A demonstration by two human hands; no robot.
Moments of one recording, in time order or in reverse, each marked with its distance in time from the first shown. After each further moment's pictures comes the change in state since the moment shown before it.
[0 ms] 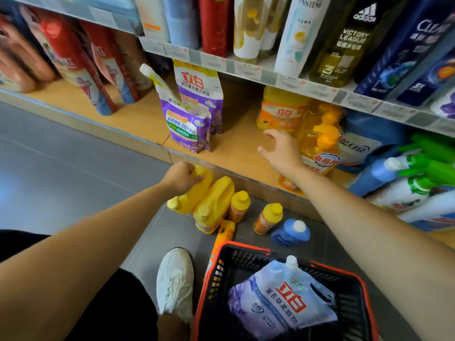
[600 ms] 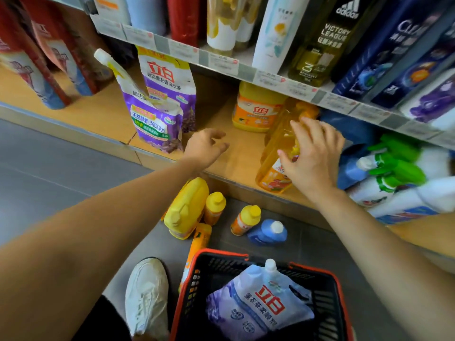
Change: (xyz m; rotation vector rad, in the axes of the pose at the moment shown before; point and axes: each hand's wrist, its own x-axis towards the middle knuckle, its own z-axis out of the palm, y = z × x) left_hand 0.072 0.102 0.033 -0.227 0.195 0.332; right_hand -0.047 0.042 -0.068 -0.583 0.438 -0.234
